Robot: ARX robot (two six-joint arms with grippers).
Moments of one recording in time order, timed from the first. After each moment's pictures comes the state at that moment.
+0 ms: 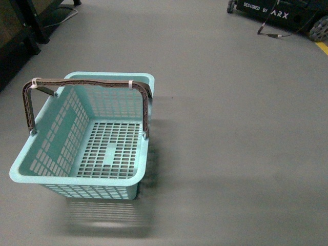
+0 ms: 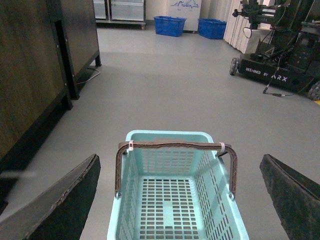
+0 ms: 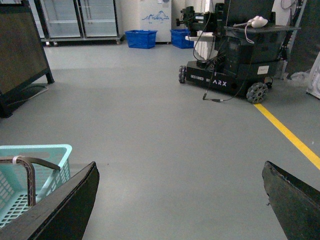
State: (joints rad) left arm 0.00 0.00 0.02 0.00 0.00 -0.01; right arm 0.00 0.00 0.01 0.00 0.00 0.00
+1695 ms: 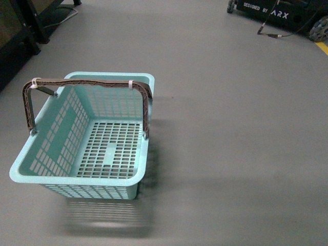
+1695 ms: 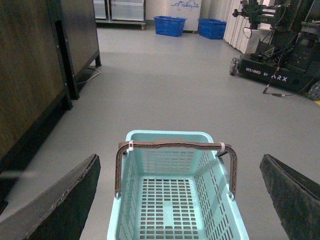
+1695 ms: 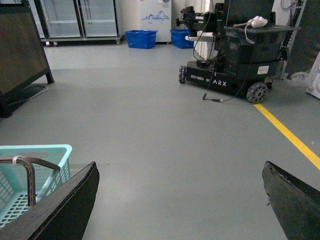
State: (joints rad) left arm 0.00 0.00 0.02 0.00 0.00 -0.01; right arm 0.00 0.00 0.01 0.00 0.00 0.00
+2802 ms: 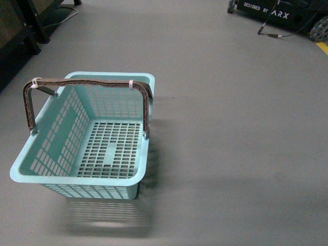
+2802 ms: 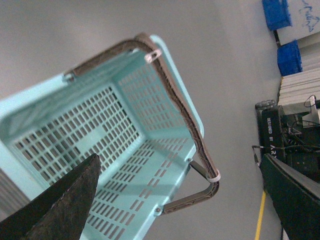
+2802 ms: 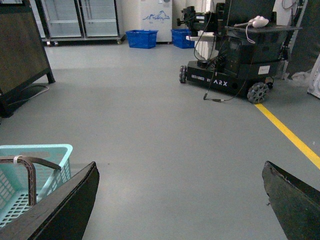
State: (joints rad) left arm -0.12 1.62 0.35 0.83 -0.27 -1.10; right arm 0.00 0.00 0.01 0.00 0.00 0.00
